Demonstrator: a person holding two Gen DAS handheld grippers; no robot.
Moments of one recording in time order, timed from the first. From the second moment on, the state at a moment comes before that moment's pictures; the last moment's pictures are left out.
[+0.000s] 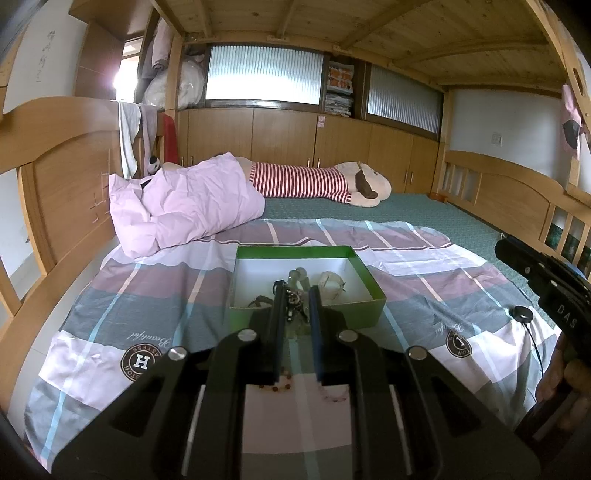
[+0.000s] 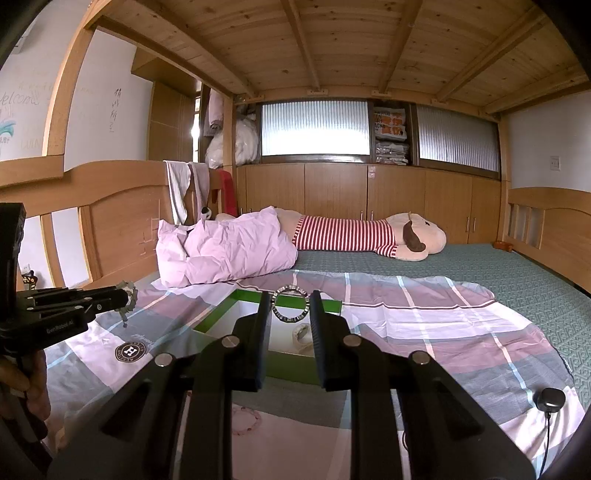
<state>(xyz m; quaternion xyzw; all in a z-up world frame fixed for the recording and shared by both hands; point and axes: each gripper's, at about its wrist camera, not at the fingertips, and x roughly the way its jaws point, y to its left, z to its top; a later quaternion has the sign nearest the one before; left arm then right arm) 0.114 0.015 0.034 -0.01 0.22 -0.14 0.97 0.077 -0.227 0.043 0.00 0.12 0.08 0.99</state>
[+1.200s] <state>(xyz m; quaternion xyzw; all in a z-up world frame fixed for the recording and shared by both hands) 0.314 -0.015 -0.022 -0.06 0.32 -0.13 0.94 0.287 -0.206 -0.040 0.04 0.26 0.10 0.96</state>
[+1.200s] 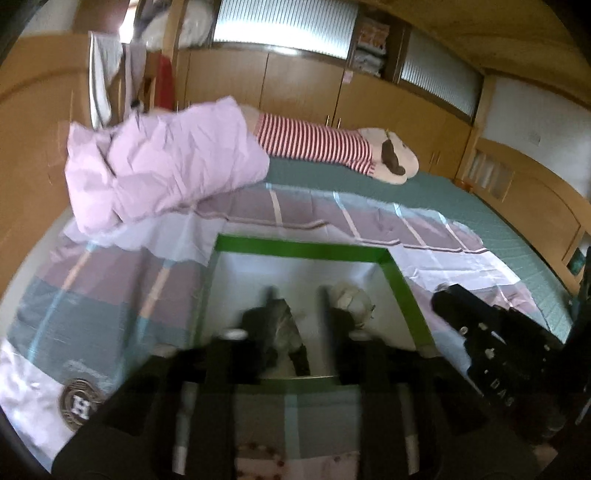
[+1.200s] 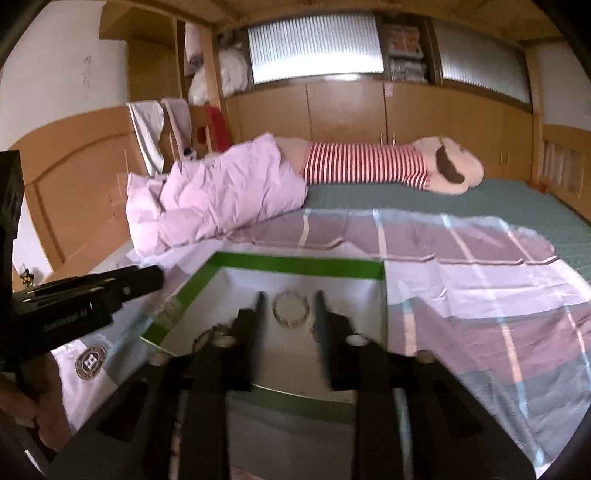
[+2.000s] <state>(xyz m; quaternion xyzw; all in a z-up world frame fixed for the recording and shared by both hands) 0.123 0.054 0.017 -0.01 0.26 -0.06 0.96 0.121 -0.212 0.001 0.01 0.26 0.13 0.96</state>
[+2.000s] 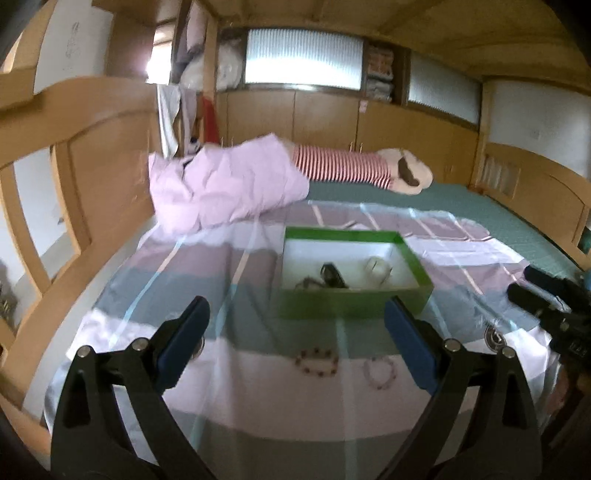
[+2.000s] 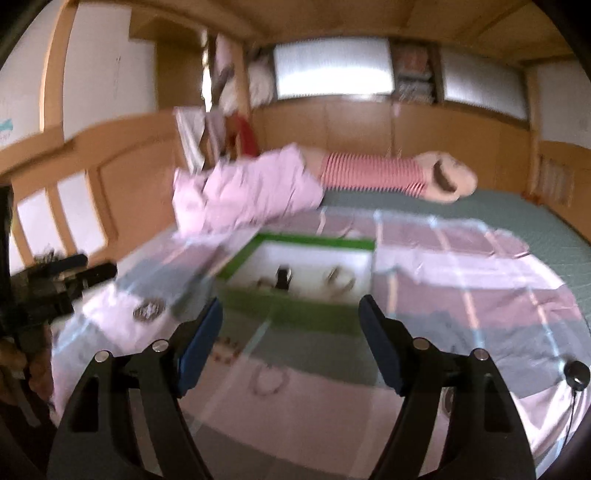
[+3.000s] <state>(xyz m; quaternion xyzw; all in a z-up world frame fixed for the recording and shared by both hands) 0.172 0.079 0.003 -0.03 0.31 -0.02 0.95 0.194 -0.102 -0.117 -0.07 0.42 0.19 0.88</state>
